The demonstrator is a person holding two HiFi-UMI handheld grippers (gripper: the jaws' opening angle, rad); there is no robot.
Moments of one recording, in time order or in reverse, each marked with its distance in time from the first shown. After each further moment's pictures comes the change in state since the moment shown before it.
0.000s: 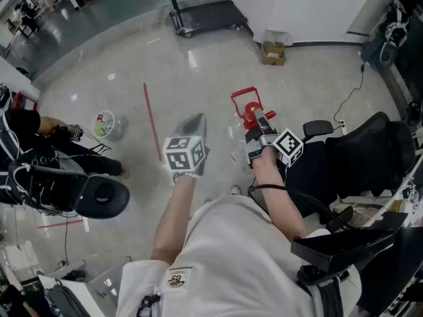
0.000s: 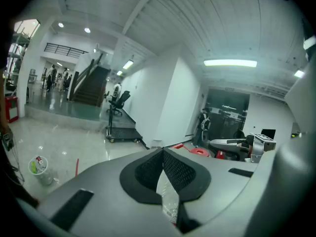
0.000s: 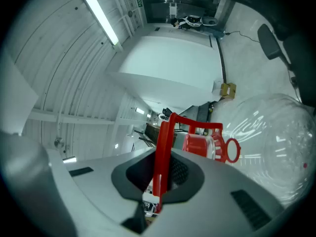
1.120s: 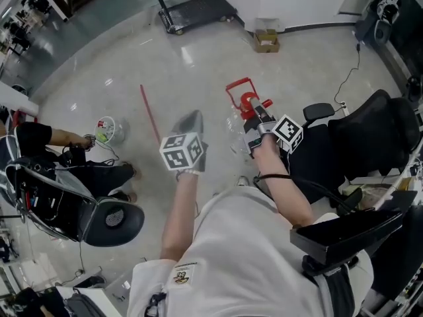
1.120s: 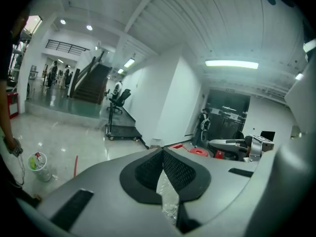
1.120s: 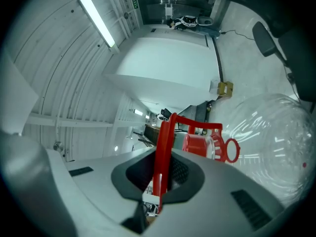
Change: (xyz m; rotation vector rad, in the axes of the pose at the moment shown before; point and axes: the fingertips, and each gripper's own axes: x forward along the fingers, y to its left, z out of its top) left arm -0.004 0.003 -0.004 -0.024 0.007 -0.007; right arm 0.000 -0.004 0.001 0.029 -0.009 -0.009
